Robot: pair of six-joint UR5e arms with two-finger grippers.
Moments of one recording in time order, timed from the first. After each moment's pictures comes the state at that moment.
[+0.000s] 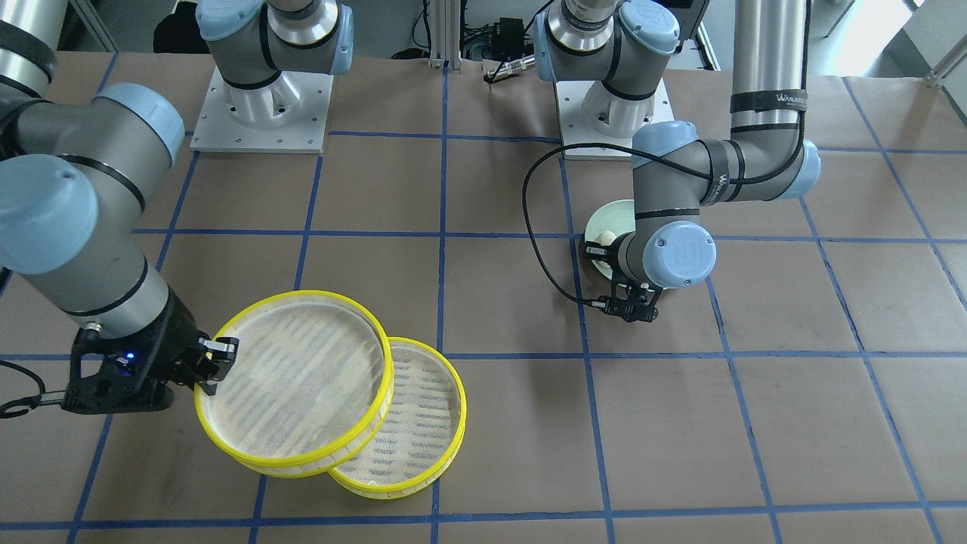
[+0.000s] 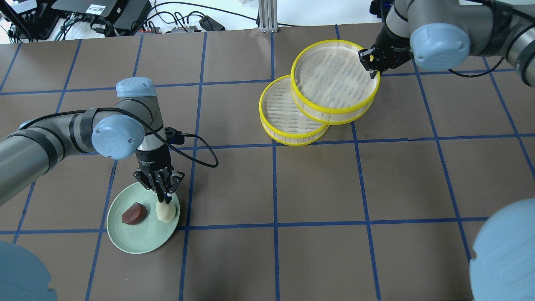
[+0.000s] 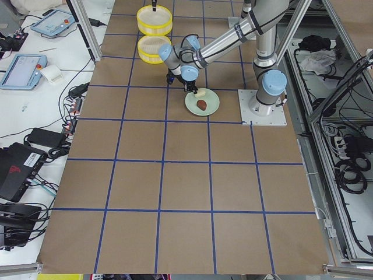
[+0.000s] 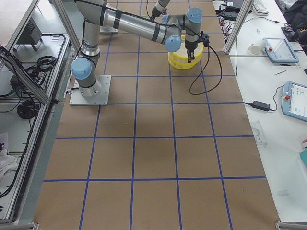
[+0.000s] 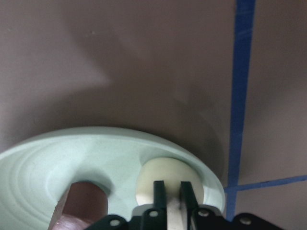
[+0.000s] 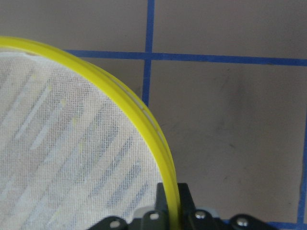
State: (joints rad) left arm -1.50 -1.89 -1.95 -1.42 1.67 0.24; right arm 1.49 -1.22 1.54 -2.00 -1.52 -0.13
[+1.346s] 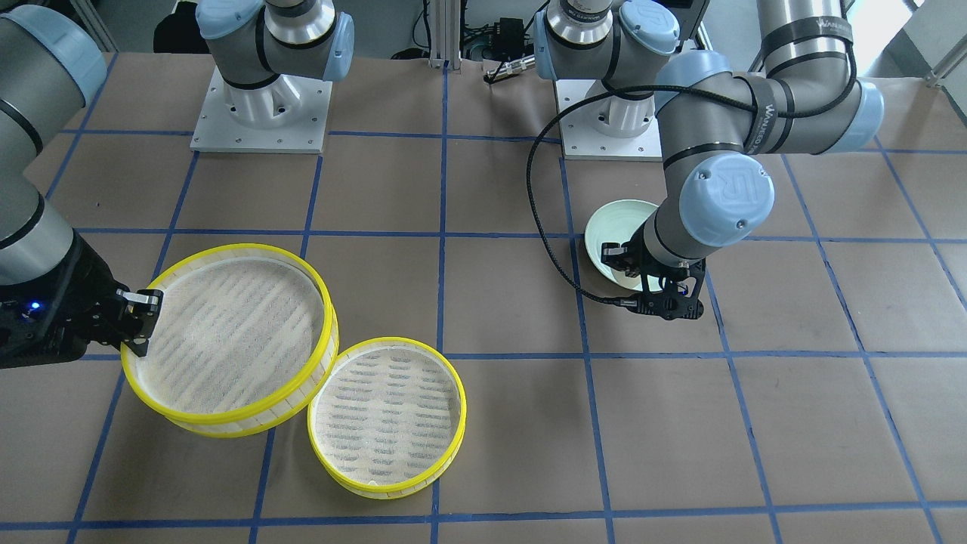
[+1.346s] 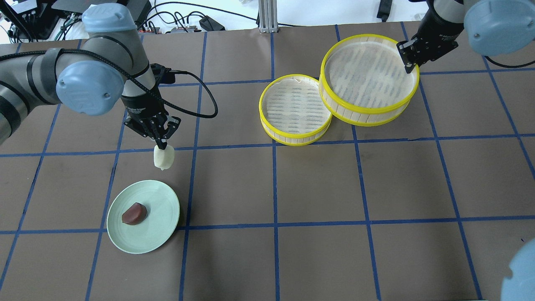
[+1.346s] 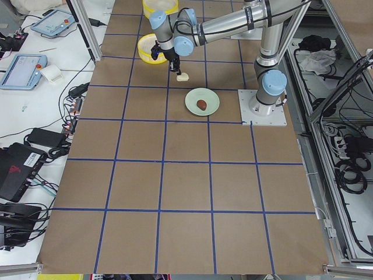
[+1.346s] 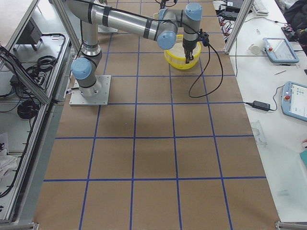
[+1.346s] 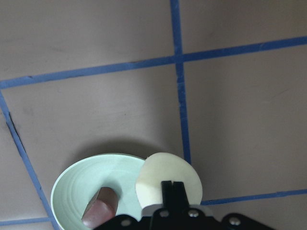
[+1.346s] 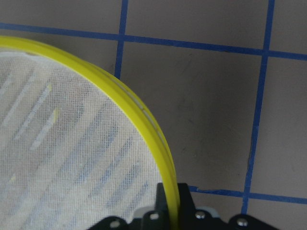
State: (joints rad) left arm -1.55 -1.78 -1.71 -1.49 1.63 0.14; right arm 1.39 -1.32 1.52 -1.87 -1.52 -0.29
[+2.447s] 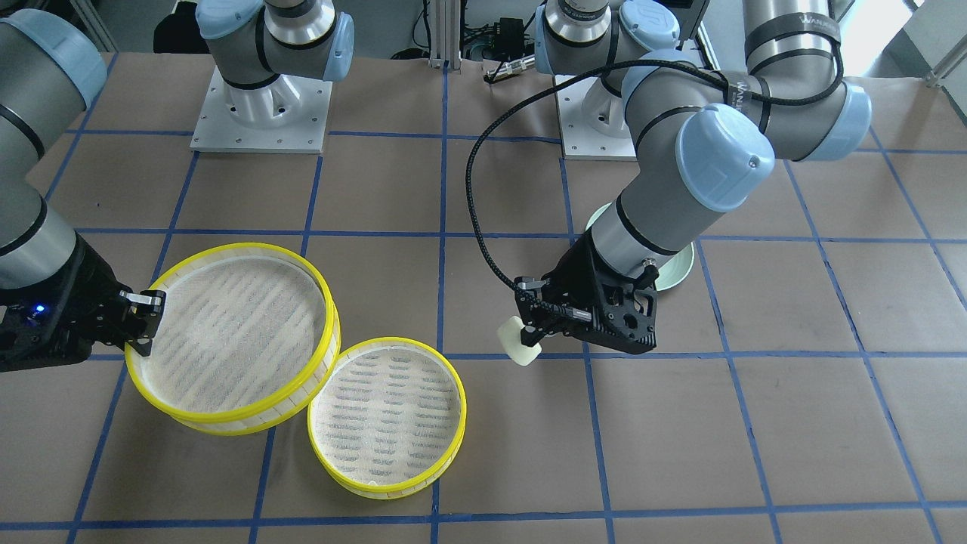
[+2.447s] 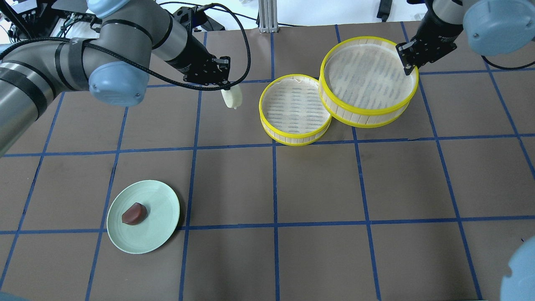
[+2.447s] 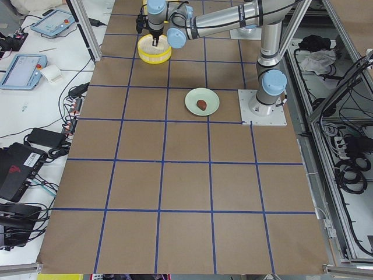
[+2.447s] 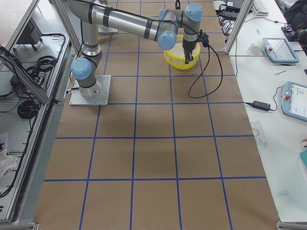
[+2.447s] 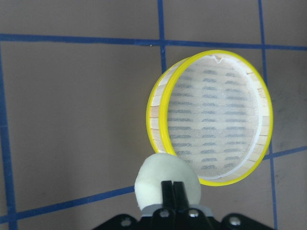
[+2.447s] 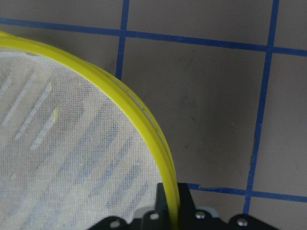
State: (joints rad) left arm -1.62 -1.85 -1.63 -1.08 1.17 -0.02; right arm 1.39 -1.31 1.52 -1.86 -1.52 -0.30
